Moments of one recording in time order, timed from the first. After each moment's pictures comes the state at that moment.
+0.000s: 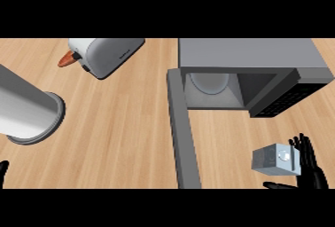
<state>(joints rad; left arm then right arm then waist) 0.62 0.01 0.06 -2.36 0.23 -0.19 -0.14 -0.01 -0.22 -0.33 -0.78 -0.06 0.30 -0.88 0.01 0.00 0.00</state>
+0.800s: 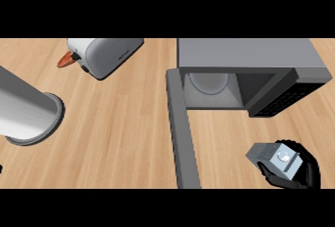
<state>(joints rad) 0.64 0.01 0.11 -2.37 0.29 -0.23 -0.11 -0.02 -0.16 -0.29 -0.93 -0.12 0.24 -0.91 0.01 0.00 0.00</state>
